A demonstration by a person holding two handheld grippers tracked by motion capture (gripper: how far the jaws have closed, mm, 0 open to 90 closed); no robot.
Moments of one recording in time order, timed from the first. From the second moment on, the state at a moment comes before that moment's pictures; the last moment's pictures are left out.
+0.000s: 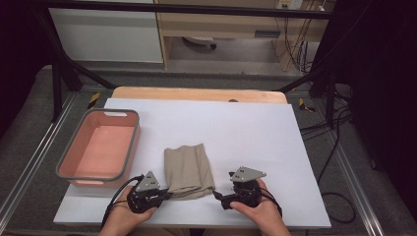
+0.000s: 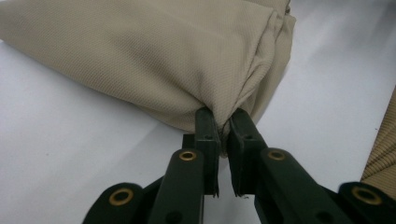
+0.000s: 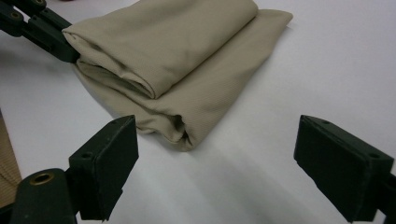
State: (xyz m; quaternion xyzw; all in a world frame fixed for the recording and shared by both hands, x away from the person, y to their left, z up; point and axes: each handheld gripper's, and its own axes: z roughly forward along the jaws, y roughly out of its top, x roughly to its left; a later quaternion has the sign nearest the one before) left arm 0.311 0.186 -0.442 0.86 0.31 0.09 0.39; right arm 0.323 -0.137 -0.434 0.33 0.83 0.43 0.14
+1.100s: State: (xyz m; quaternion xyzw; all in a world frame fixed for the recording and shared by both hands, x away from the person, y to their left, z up) left arm 0.309 0.195 -0.431 0.81 0.35 0.17 0.44; right arm 0.335 -0.092 -0.453 0.27 0.88 0.37 0.12
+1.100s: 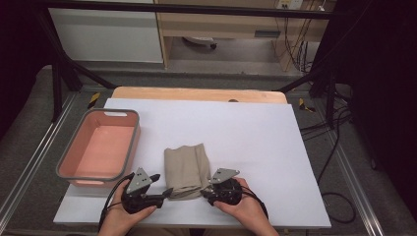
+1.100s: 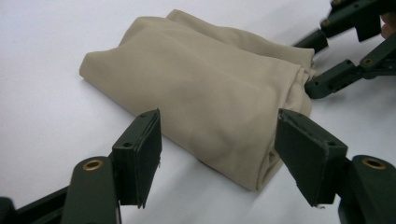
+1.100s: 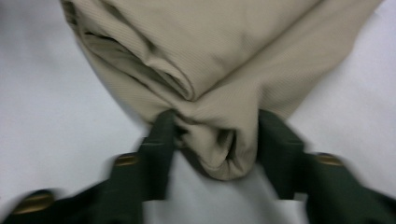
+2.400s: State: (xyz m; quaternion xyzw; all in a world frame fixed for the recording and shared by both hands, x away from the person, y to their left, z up) left arm 0.421 0.140 -0.384 0.80 0.39 0.20 0.41; right arm 0.311 -0.093 -0.453 0.28 0.88 0.38 0.10
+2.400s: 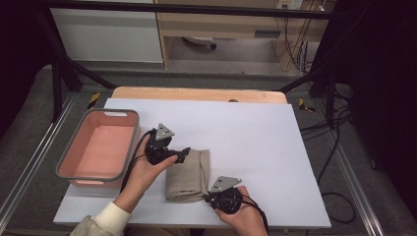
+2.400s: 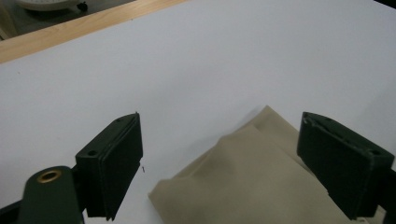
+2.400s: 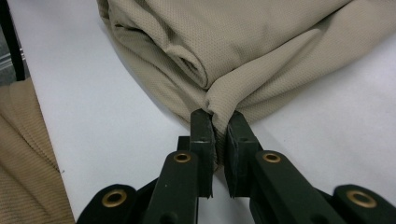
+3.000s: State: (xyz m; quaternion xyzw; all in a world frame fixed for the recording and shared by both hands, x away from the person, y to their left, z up) left arm 0.444 0.155 -0.408 0.80 0.44 0.19 0.35; right arm 0.309 -0.097 -0.453 0.28 0.88 0.38 0.10
